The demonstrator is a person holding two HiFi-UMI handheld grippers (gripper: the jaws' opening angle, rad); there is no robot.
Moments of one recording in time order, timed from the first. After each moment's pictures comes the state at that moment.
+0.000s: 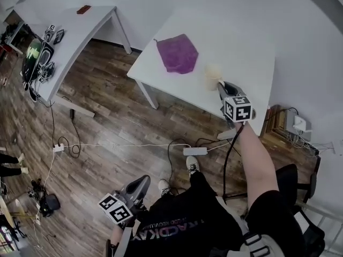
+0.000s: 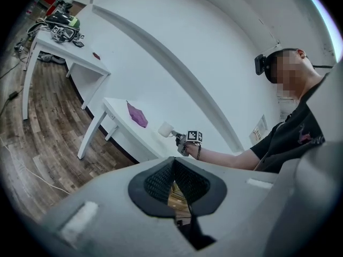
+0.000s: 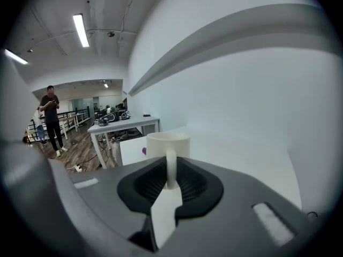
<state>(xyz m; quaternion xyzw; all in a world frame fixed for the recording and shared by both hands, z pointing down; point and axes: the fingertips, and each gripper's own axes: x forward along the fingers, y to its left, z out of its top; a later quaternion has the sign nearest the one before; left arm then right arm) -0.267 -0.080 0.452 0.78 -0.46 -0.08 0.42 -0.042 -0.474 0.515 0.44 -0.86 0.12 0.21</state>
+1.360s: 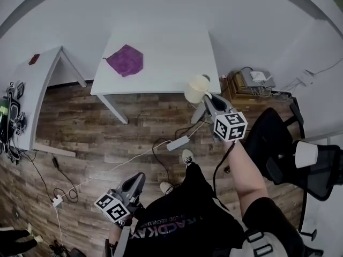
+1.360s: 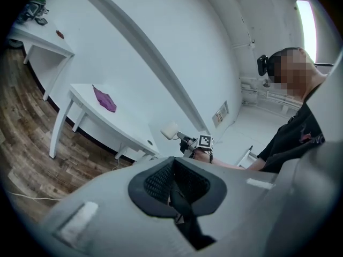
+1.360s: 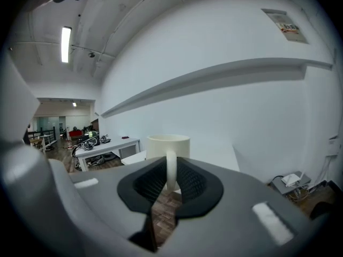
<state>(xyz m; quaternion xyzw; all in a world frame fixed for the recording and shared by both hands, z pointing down) -0.268 -0.020 0.436 0.88 -0.27 -0.05 0.39 0.049 -0.217 0.420 0.61 -0.78 0.12 0.09</state>
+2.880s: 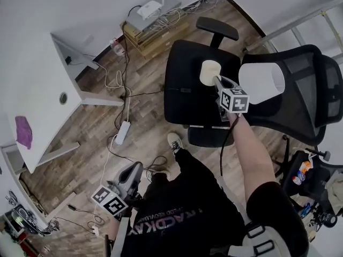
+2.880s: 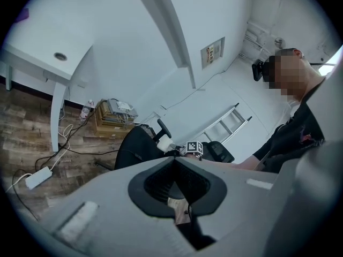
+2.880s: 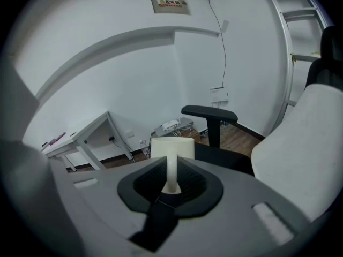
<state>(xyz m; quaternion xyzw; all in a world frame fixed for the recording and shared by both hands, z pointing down) 0.235 0.072 0.489 0.88 -0.02 0.18 0.45 0.654 0.148 0.649 0.81 -0.45 0.36 0.09</state>
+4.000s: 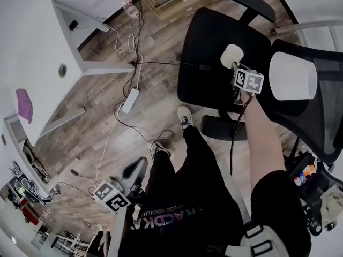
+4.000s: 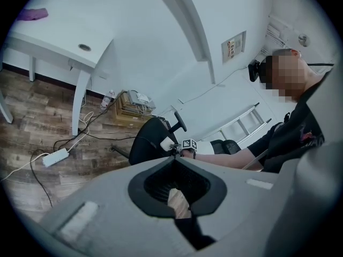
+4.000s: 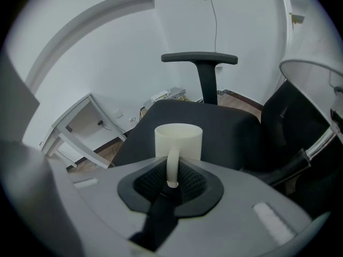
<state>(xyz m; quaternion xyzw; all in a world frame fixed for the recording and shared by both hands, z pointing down) 0.214 0.087 0.526 0.84 -0.09 0.24 0.49 0.669 0.159 0.798 0.77 -0.39 0.48 0.12</state>
